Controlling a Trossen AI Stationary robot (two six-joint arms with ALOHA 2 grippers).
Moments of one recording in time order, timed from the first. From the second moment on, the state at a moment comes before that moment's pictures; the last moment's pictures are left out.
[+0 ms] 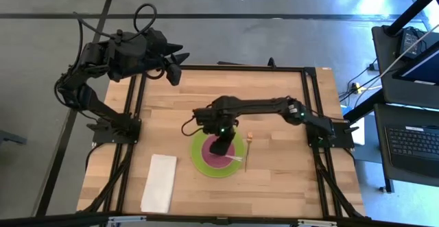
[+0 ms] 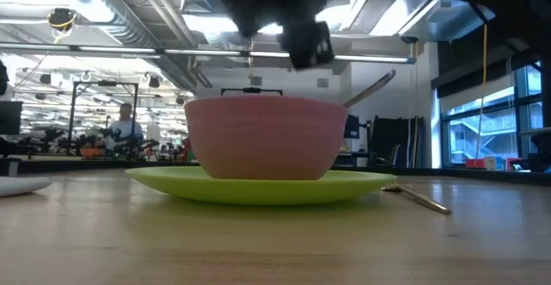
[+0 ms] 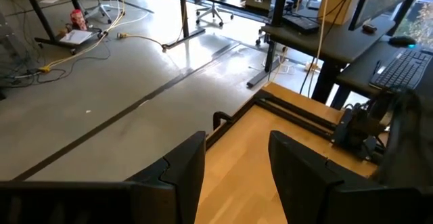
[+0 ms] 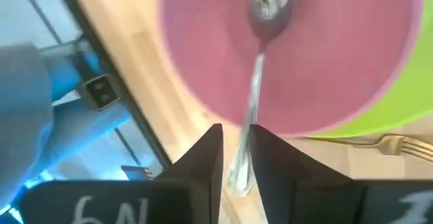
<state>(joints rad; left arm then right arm) 0.06 1.41 2.14 -1.14 -0.58 -0.28 0.04 2.36 2.36 -1.55 -0.52 0.39</state>
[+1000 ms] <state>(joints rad) 0.06 0.99 2.11 -1.55 -0.59 -0.38 0.02 1.06 2.33 -1.57 -0.08 0.15</state>
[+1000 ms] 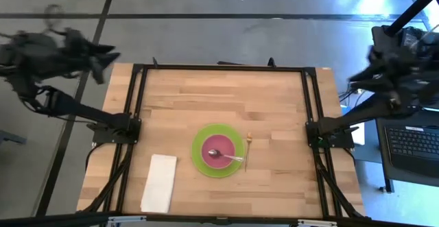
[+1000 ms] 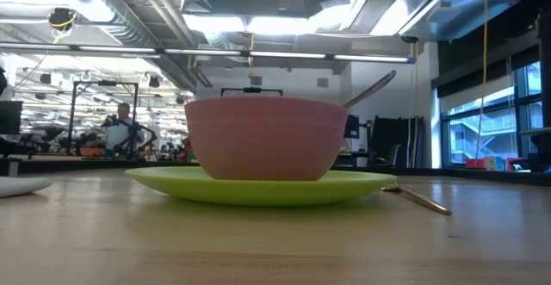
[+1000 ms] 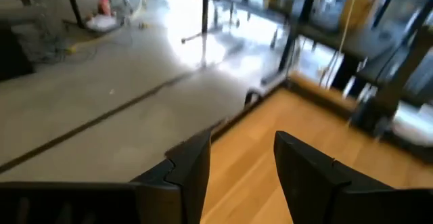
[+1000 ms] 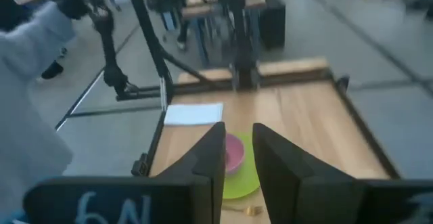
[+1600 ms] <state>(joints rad) 0.06 0.43 1.39 -1.24 -0.61 -0.54 0.02 0.50 1.62 -1.21 -0.07 0.10</state>
